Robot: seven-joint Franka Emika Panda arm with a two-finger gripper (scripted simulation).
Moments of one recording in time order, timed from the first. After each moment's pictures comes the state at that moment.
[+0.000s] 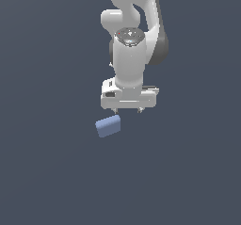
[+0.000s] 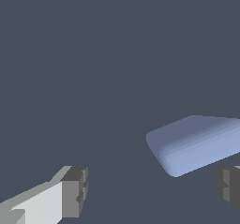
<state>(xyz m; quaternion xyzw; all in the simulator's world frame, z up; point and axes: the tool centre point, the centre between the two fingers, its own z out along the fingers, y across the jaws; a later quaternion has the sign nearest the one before) 0.014 0.030 0.200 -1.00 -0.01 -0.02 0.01</state>
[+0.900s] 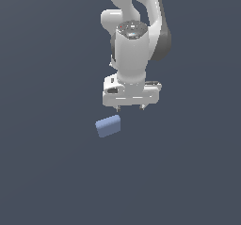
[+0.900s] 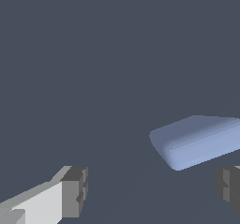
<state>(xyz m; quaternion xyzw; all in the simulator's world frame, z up) 0.010 0.039 0.212 -1.00 -0.02 -0.03 0.02</state>
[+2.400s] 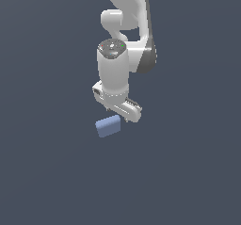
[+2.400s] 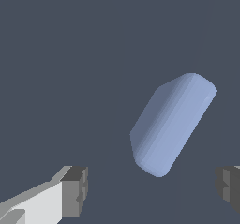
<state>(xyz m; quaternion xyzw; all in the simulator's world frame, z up) 0.012 -0.013 0.174 -0.95 0.31 -0.01 0.02</state>
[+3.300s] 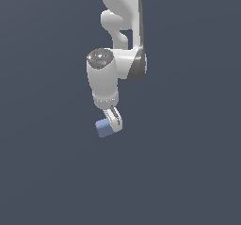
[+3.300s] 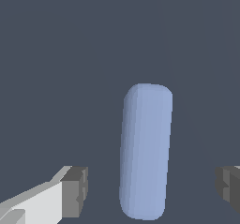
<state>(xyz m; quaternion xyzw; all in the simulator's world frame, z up) 0.010 -0.051 0.149 -0.85 0.52 0.00 0.00</state>
